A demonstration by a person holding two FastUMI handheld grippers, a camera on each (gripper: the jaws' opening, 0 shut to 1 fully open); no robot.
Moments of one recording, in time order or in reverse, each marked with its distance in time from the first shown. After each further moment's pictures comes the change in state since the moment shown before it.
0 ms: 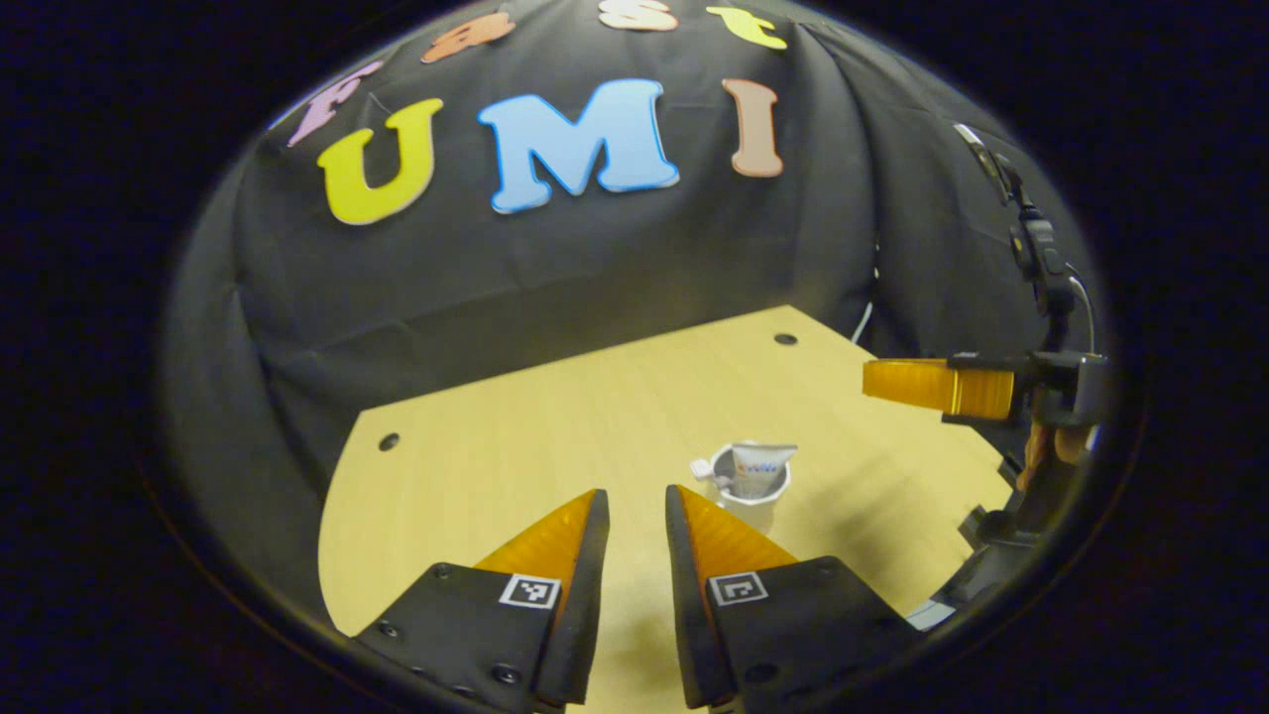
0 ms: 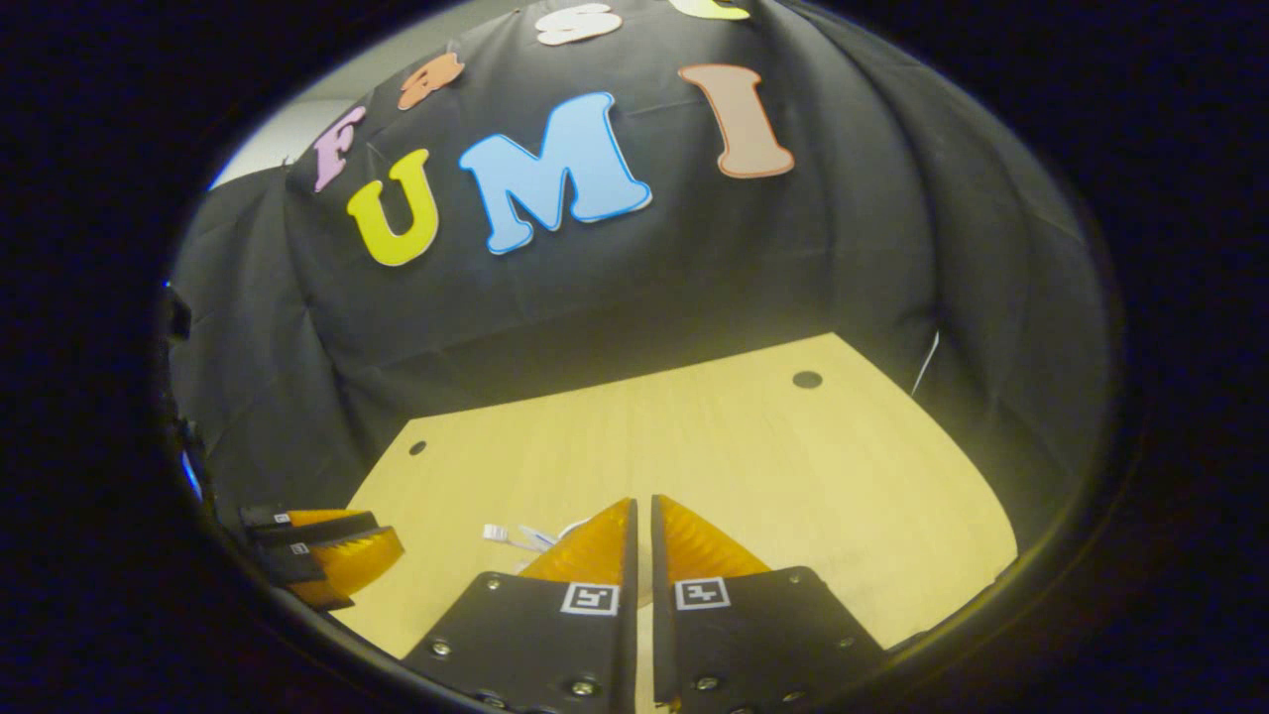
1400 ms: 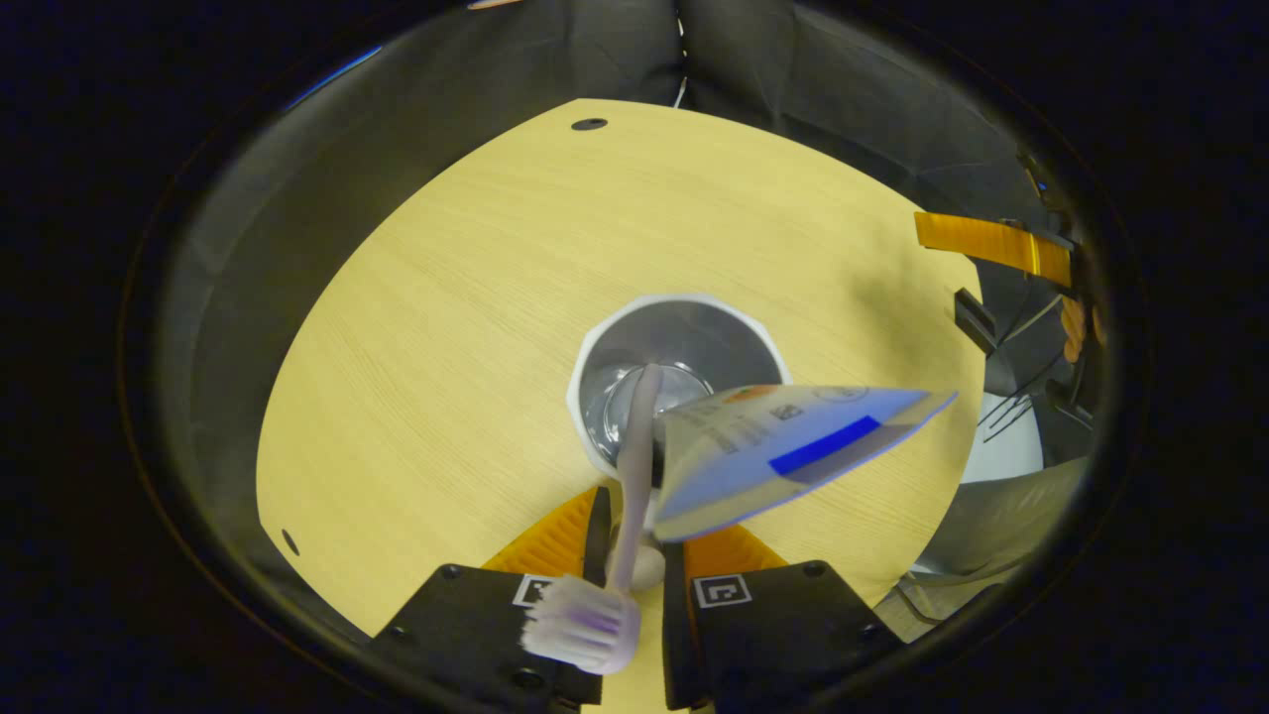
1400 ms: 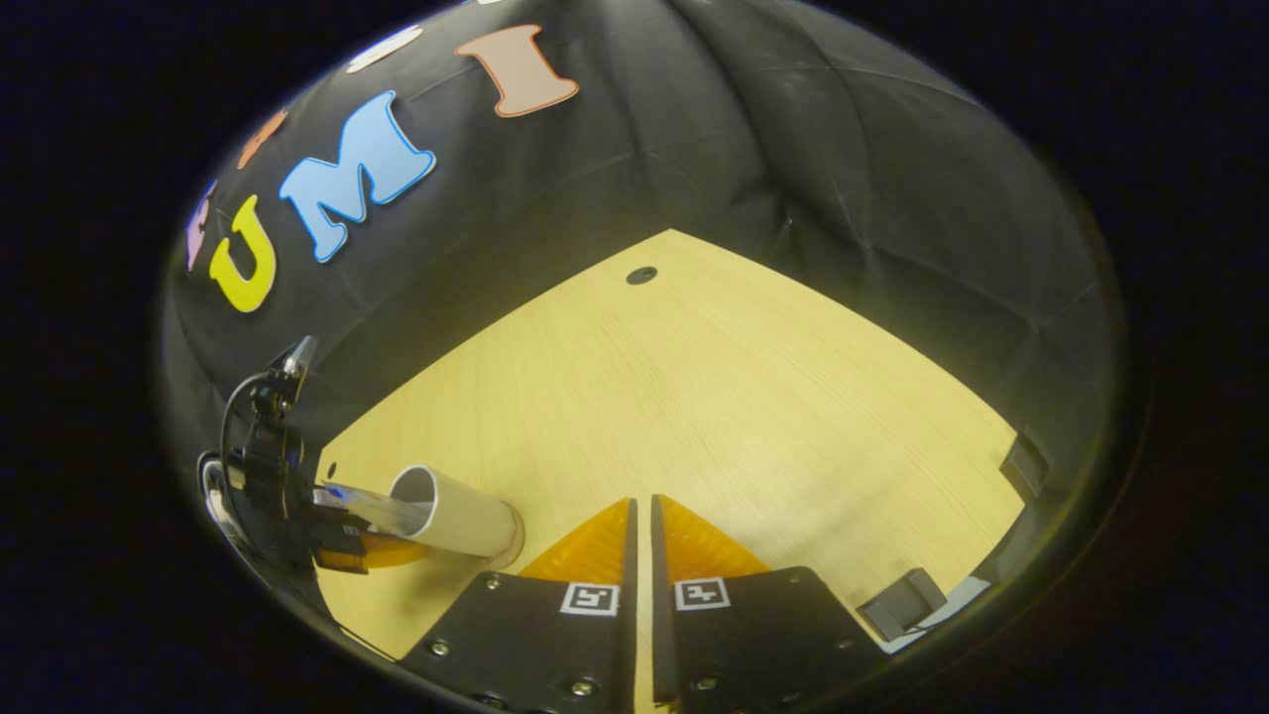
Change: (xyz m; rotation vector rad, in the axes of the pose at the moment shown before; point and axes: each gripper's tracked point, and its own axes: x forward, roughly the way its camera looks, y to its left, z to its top) left arm 0.213 -0.132 -0.160 0.511 0.693 -0.508; right arm -0.010 -0.139 -0.117 0.361 0.217 -0.265
